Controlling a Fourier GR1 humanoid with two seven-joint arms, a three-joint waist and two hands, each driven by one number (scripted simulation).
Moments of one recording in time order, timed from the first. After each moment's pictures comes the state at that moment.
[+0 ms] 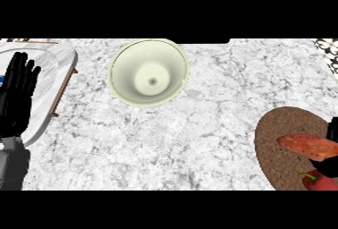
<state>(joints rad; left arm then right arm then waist) -0.24 0.31 0.22 -1.50 0.14 0.03 -0.02 0.04 -0.57 -0.07 -1.83 0.83 0.33 0.48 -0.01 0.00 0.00</state>
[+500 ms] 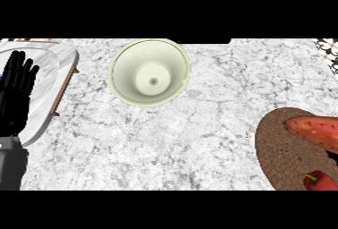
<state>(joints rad) -0.24 0.31 0.23 -1.50 0.14 0.02 0.00 -0.13 -0.57 -0.18 -2.16 0.62 0.48 0.56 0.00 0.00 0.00</state>
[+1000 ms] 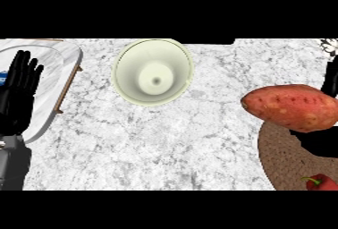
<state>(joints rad) -0.25 0.30 0.22 -1.50 0.14 0.01 -0.01 -0.56 -0.40 -0.06 -2.17 0.45 0.51 0.88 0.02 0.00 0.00</state>
